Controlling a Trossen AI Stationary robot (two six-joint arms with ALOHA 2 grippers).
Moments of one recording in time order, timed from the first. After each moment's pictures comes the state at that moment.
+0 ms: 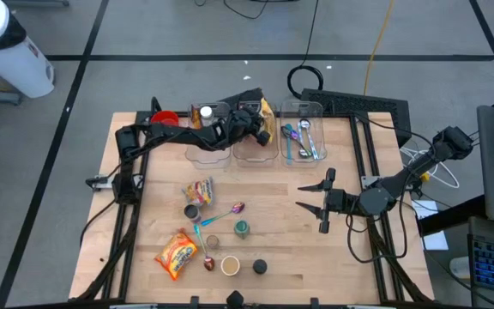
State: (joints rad) left arm 0.38 1.98 1.25 0.34 -0.36 -0.16; right arm 0.58 0.95 0.50 0.39 0.76 -0.06
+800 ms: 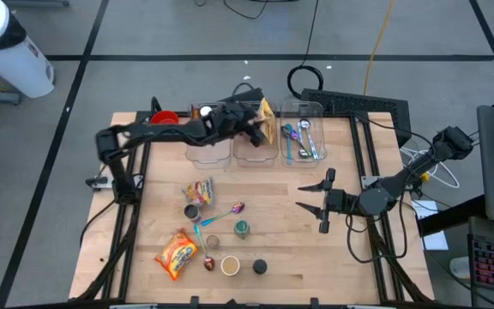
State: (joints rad) left arm 0.37 1.79 1.25 0.13 -0.24 -0.14; right arm 0.58 0.95 0.50 0.39 0.76 -0.05
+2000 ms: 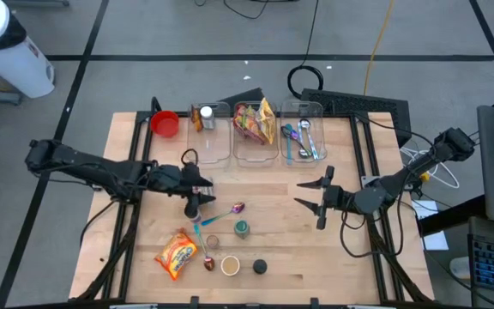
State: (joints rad) left arm -0.14 1.01 0.59 -0.12 -0.12 -0.48; right arm 0.54 0.95 0.50 0.33 0.76 0.02
